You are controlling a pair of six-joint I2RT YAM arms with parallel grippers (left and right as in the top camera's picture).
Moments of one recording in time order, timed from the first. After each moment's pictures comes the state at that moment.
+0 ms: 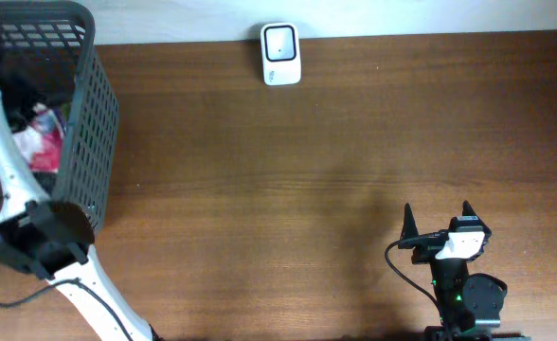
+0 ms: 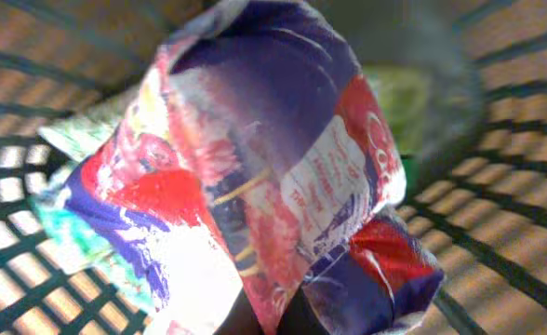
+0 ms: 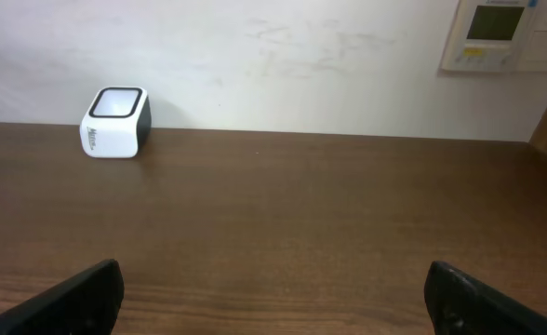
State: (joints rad) left arm 0.43 2.28 2.64 -1.62 -0.13 -0.43; right arm -0.06 0.01 0.01 -0.07 -0.05 -0.04
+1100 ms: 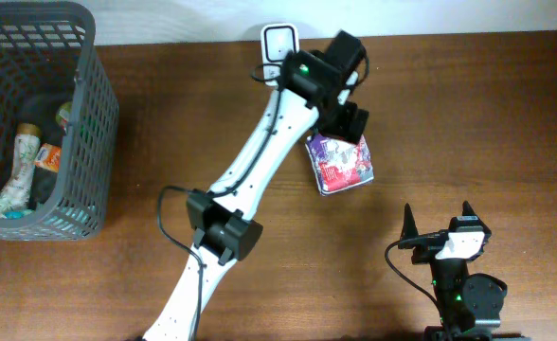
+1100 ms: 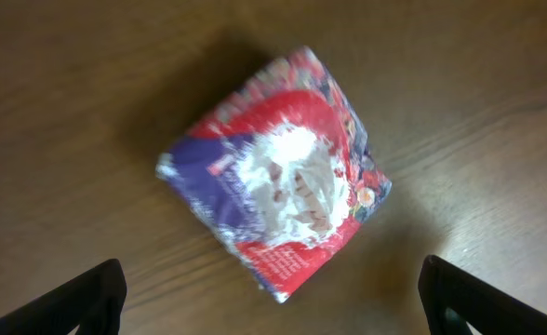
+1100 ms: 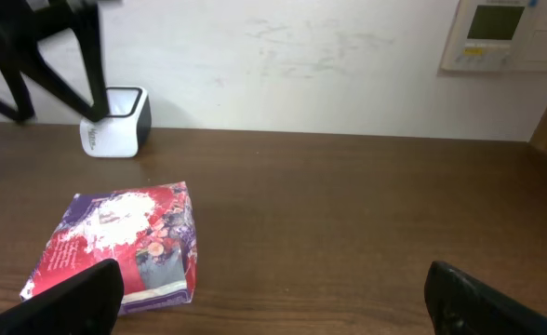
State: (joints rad) left arm -0.65 2.58 2.89 -1.56 0.11 -0.26; right arm -0.06 0.01 0.01 -0.07 -0.05 -0.04
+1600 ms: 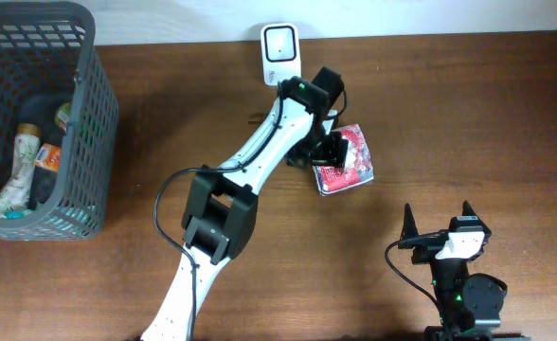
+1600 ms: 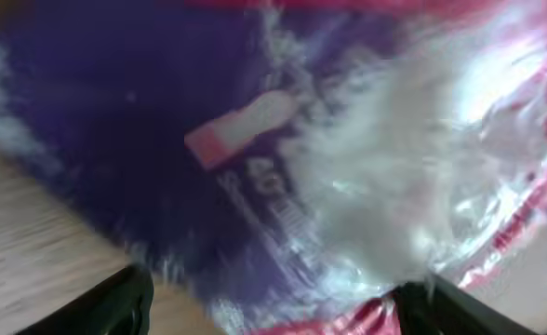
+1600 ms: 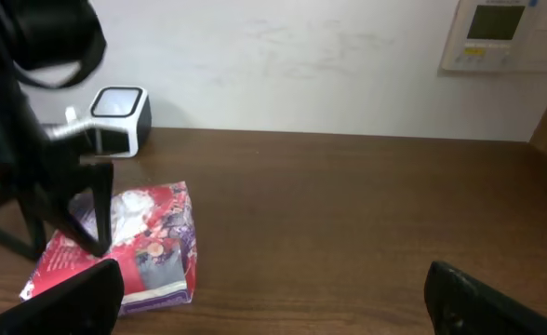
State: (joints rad) left arm -0.61 2.53 2.33 -1.29 0.31 -0.38; right arm -0.06 0.01 0.01 -0.07 -0.05 -0.04
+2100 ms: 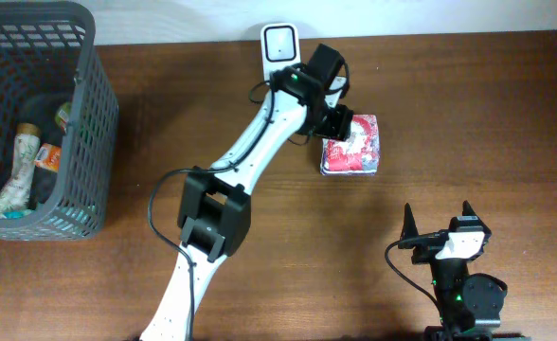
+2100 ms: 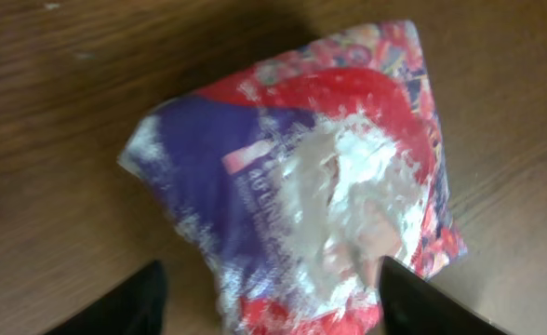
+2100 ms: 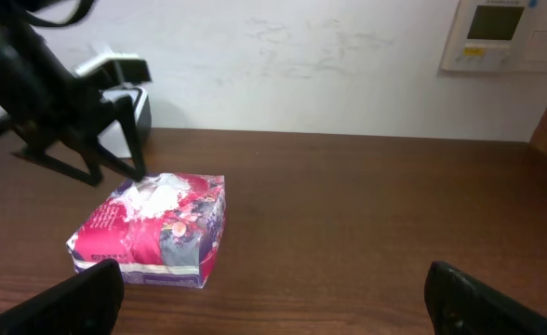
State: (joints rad) left arm -0.58 2.53 2.43 -1.10 0.28 -0.25; right arm -0.06 0.01 0.01 -0.07 -0.05 -0.04
